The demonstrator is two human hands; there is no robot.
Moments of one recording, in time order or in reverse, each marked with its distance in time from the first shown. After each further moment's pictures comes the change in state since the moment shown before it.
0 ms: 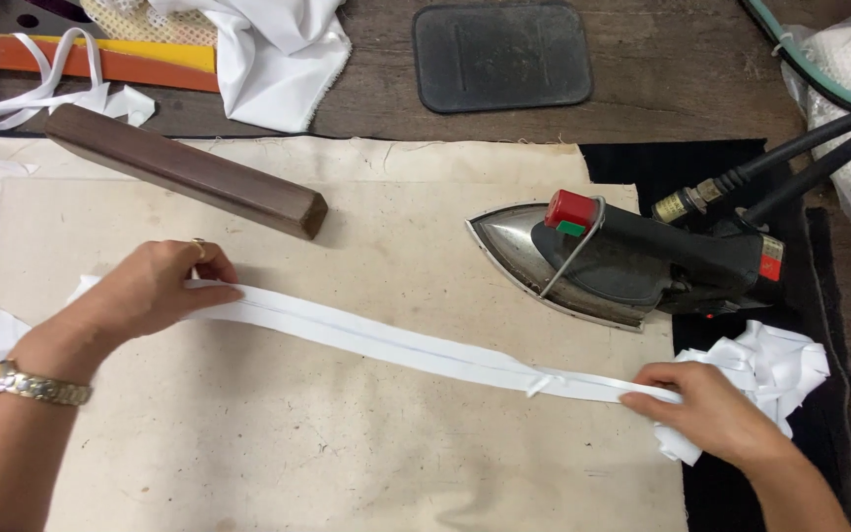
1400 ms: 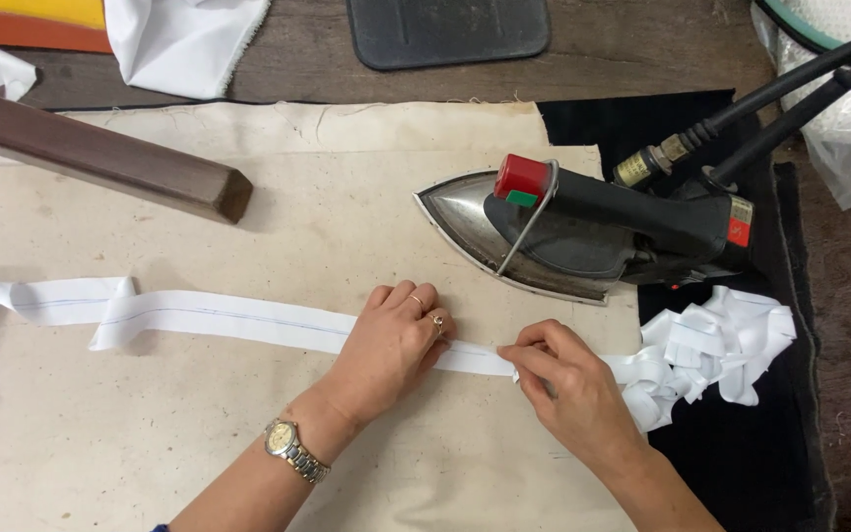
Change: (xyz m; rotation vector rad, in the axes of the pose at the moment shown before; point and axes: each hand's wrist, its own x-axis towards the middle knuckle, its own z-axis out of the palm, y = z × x) left_hand 0.004 0.201 0.172 -0.029 0.386 0.829; right_hand -0.011 -0.061 0.060 0.054 0.518 -0.814
